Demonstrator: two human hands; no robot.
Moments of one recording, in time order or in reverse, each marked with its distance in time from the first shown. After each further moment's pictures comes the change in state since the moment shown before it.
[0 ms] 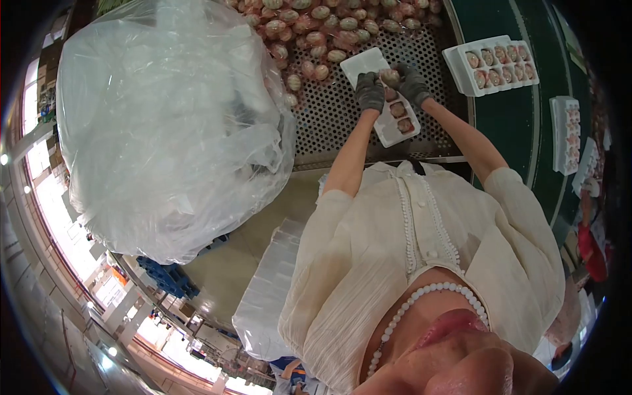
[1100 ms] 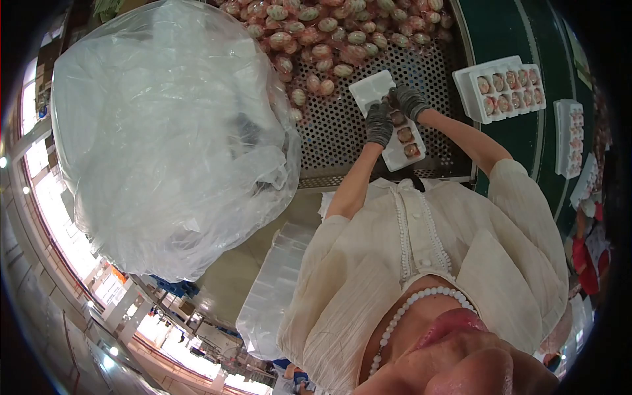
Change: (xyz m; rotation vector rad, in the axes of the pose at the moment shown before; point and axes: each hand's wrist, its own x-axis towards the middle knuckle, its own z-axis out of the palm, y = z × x) left_hand -0.008 -0.008 -0.002 0.163 -0.335 0.067; right_hand 0.055 0.013 0.024 -0.702 -0.356 -0.213
